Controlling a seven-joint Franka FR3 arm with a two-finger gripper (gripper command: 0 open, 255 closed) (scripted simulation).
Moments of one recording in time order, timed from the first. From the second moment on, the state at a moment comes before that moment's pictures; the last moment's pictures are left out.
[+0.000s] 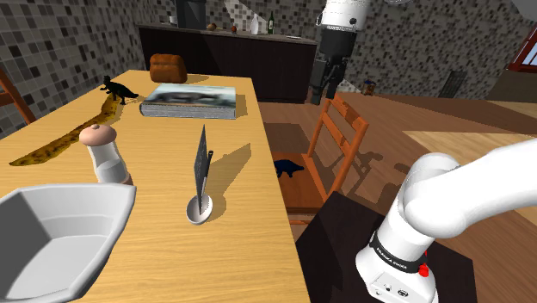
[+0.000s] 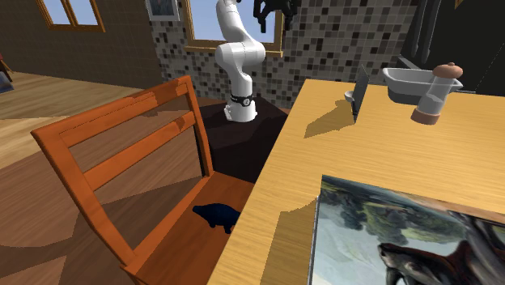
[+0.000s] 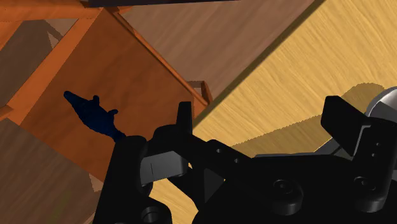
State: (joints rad) arm 0.00 -0.77 -0.02 -2.29 0.03 1.52 -0.01
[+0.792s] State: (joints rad) arm -0.02 -0.67 -0.15 -2.49 -0.07 1.83 -0.21
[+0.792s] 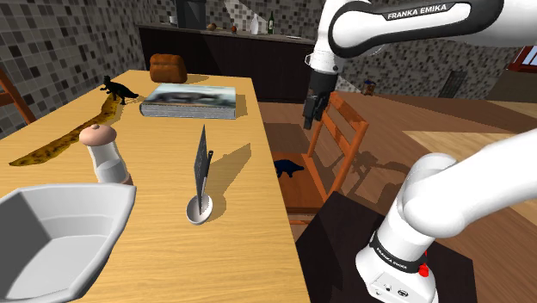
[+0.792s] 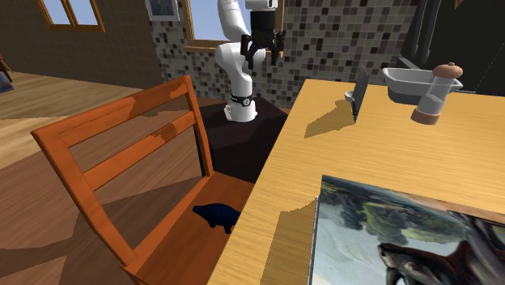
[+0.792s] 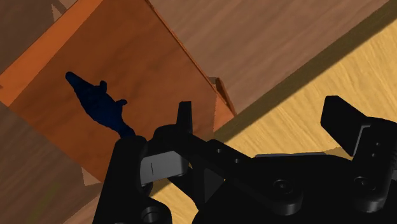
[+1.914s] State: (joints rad) arm -0.01 -0.12 -0.39 -2.47 -0.06 2.40 -0.62
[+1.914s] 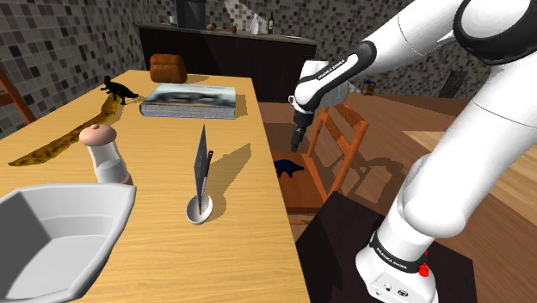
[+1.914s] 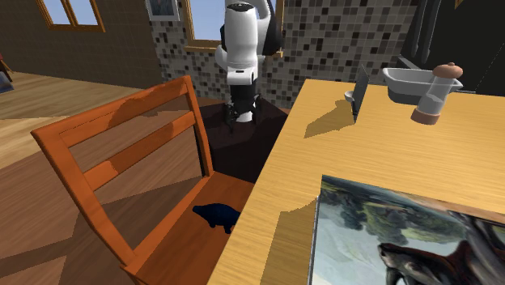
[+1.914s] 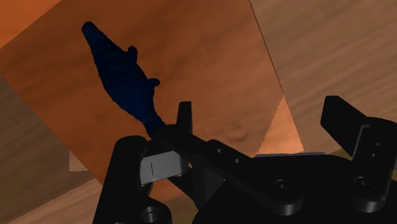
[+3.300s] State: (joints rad) arm -0.24 0.71 -0.23 -1.90 0.32 2.67 -1.16
